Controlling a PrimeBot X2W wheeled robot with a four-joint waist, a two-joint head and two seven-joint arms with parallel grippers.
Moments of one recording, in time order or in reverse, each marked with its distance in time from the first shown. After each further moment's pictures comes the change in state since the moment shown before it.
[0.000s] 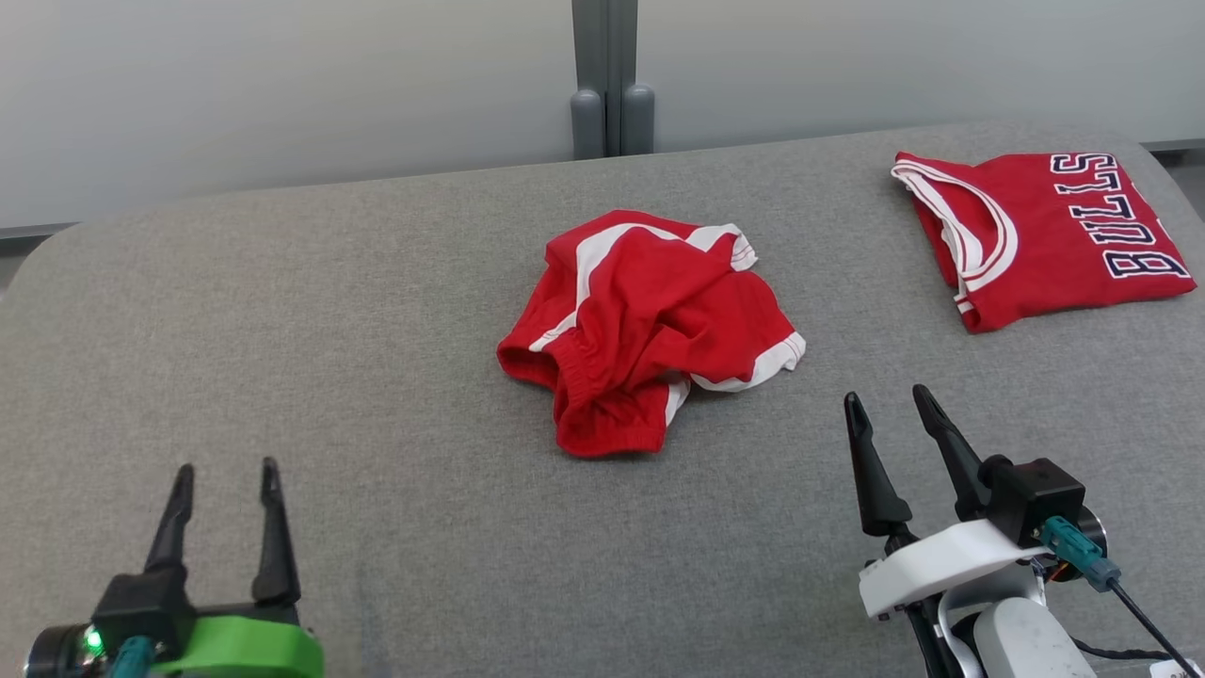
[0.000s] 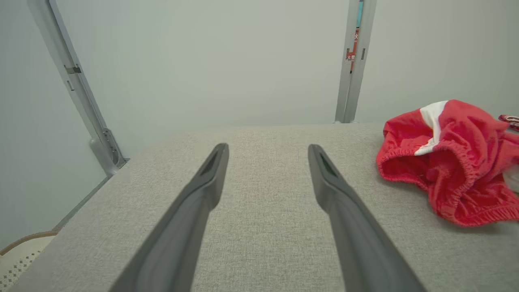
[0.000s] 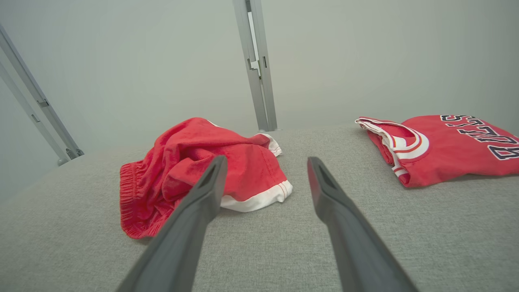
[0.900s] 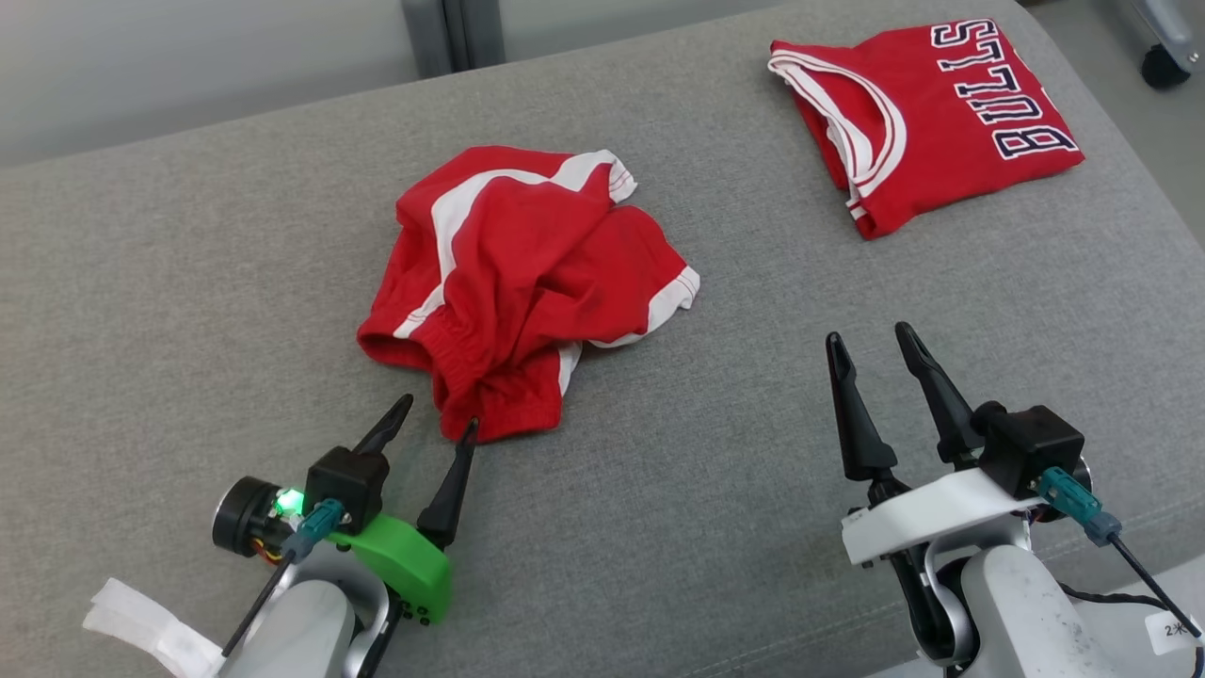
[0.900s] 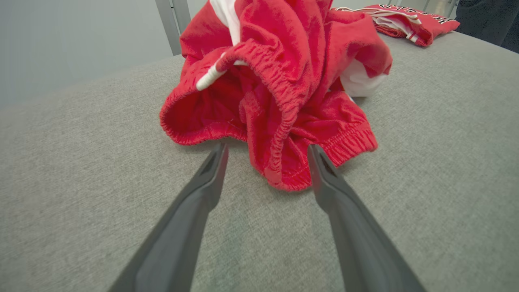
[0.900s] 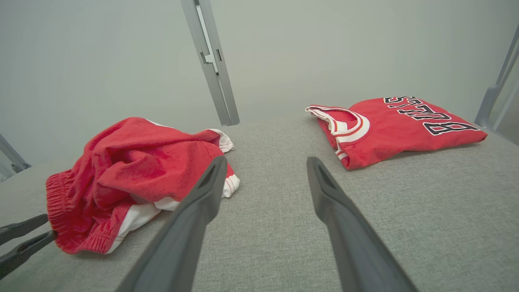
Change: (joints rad) left arm -0.354 0.137 -0.559 0.390 -0.166 -0.007 0.000; right arm -0.085 -0.001 0.037 -0.028 0.035 0.000 0.000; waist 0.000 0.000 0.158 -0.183
